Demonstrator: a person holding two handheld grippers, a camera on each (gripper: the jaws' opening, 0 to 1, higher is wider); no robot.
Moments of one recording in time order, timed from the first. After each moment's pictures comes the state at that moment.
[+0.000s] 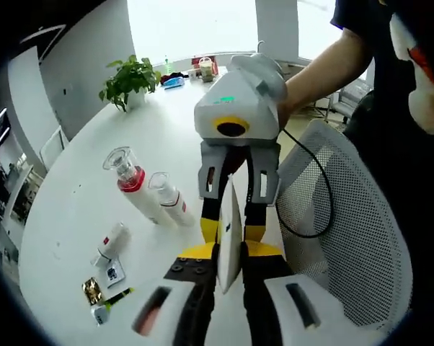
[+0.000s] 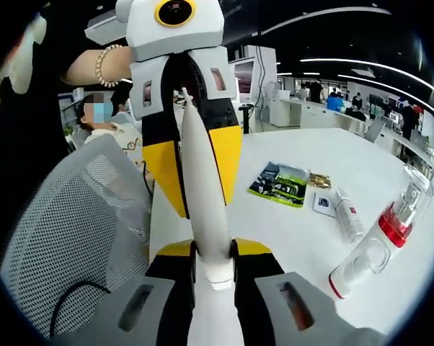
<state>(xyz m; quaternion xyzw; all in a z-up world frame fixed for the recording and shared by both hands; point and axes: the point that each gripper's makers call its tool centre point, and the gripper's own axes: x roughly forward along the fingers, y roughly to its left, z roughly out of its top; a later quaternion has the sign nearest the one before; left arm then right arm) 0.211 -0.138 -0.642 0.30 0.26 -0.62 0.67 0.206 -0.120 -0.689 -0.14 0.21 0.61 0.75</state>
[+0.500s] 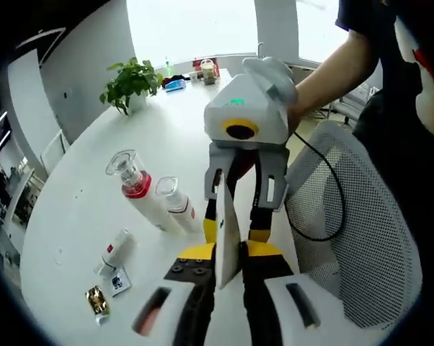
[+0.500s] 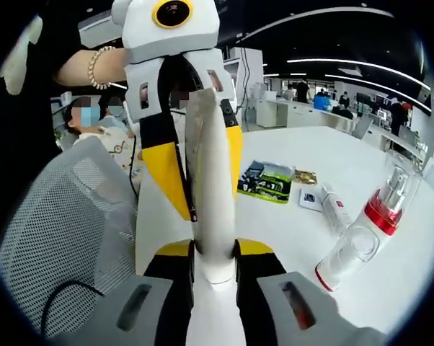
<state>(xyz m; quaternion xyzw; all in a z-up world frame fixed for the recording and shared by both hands) 0.226 -0.149 -0.644 0.30 0.25 -0.62 0.68 0.222 -0.128 -0.693 -0.14 0.20 0.58 0.78</state>
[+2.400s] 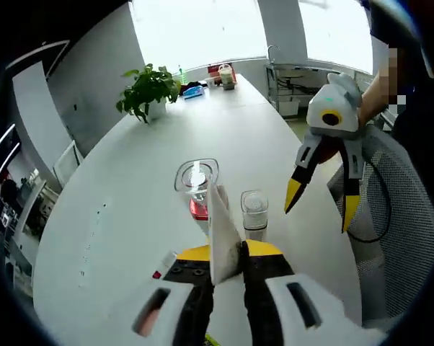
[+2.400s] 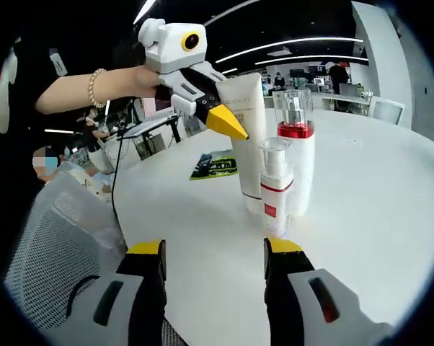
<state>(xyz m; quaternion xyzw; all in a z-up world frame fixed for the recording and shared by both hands) 0.321 -0.174 -0.638 0.31 0.21 -0.60 0.70 0.209 -0.197 -0.705 -0.02 0.26 0.43 0.86</state>
